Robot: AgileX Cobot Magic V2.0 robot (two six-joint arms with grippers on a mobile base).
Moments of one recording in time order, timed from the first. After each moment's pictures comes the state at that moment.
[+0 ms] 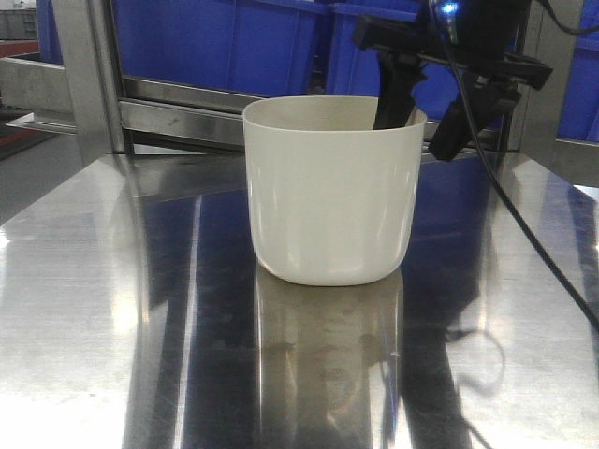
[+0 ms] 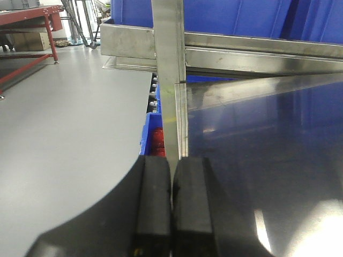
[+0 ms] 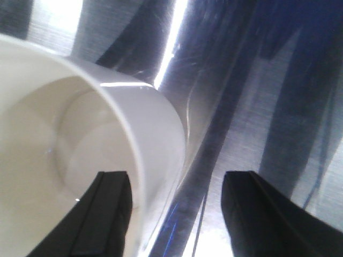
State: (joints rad) left arm -0.09 -0.01 0.01 0.00 0.16 0.04; right arm 0.33 1.81 -1.52 0.25 0.99 0.02
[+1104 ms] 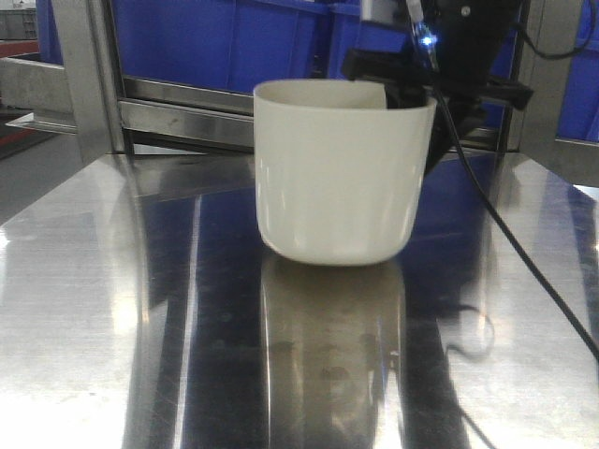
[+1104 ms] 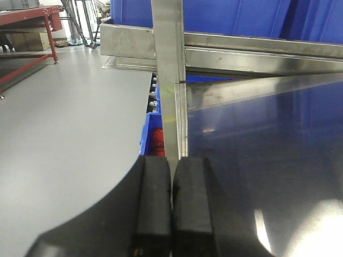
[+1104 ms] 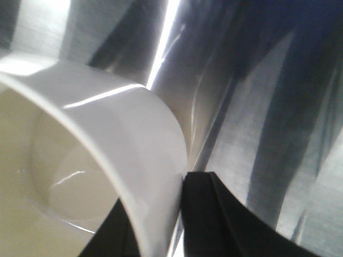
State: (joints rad) left arm -0.09 -0.01 0.01 0.00 0.16 0.04; right arm 0.35 1.87 -1.58 0.23 1.00 0.02
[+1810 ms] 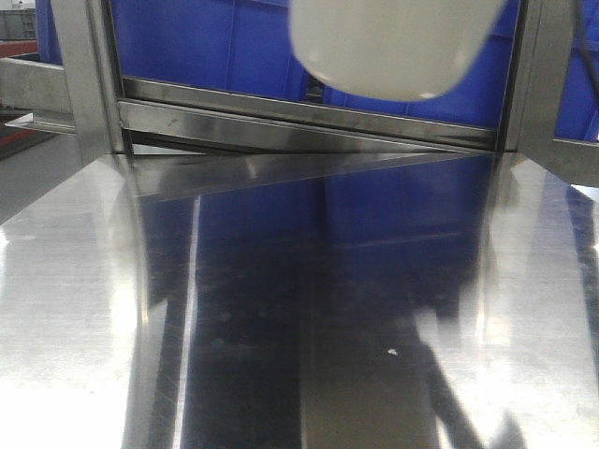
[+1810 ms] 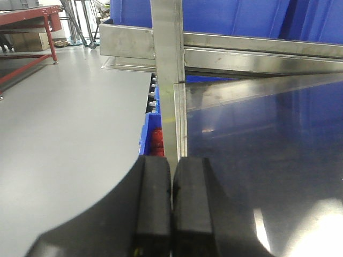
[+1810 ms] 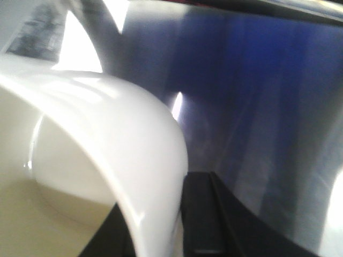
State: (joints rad) left arm -0.09 -0.01 0.01 0.00 0.16 0.04; right arm 0.30 1.32 -1.24 0.19 0.72 0.02
